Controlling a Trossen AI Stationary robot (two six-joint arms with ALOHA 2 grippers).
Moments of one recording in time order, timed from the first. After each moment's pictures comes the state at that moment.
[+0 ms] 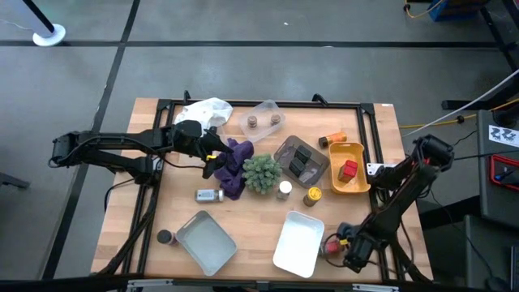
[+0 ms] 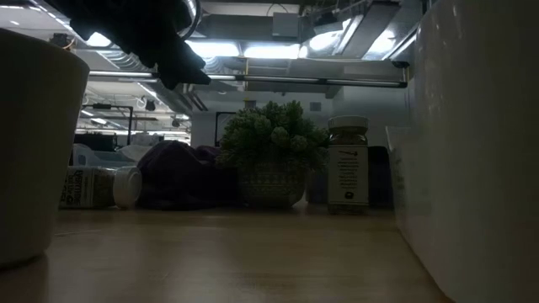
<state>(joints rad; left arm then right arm) 0.21 1.01 0.64 -0.12 0.18 -0.04 0.96 1.53 0.91 -0.70 -0.30 1.59</state>
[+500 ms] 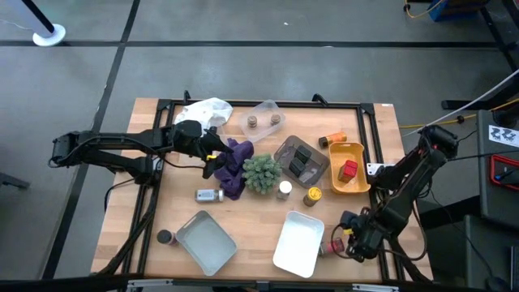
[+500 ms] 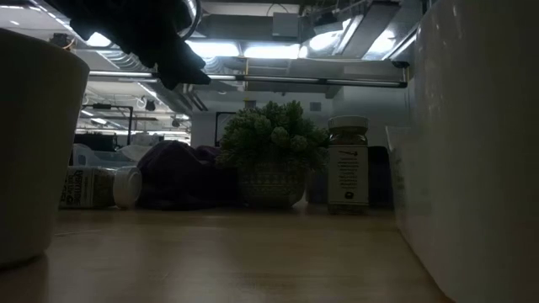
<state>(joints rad) 0.21 1.01 0.64 -0.12 0.18 -0.04 0.96 1.37 0.91 -0.83 -0.07 1.51</state>
